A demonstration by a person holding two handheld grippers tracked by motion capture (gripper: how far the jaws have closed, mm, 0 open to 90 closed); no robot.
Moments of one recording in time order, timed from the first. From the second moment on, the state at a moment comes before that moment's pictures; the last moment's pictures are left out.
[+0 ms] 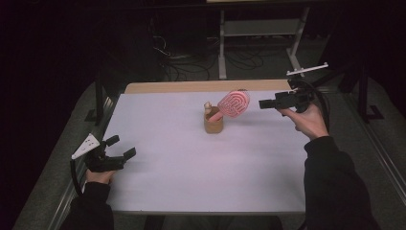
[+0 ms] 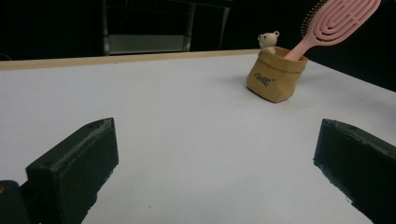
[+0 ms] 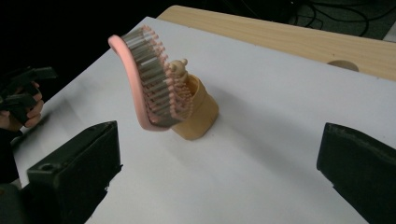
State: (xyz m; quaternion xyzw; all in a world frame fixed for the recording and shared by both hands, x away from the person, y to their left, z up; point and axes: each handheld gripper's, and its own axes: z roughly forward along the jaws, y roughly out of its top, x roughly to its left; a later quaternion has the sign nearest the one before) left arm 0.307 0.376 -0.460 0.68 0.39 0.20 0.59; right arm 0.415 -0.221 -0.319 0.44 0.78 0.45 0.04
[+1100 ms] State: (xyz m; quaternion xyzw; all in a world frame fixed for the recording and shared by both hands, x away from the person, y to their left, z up) left arm 0.304 0.380 -0.460 0.68 0.39 0.20 0.59; right arm 0.370 -0.260 -0.357 0.45 0.76 0.47 0.07
